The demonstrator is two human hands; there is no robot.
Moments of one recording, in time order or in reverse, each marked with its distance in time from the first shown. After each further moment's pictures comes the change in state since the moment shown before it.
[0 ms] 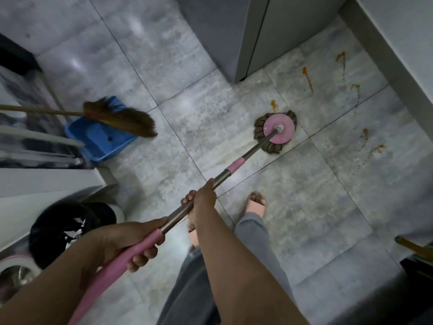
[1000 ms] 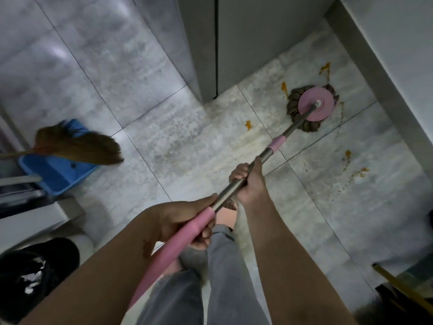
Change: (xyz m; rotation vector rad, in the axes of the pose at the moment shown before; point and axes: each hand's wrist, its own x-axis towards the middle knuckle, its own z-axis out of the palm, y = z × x) left_hand -0.035 0.345 0.104 -0.276 -0.311 0.135; right_hand 0.049 -0.341 -0.052 0.348 -0.157 -0.074
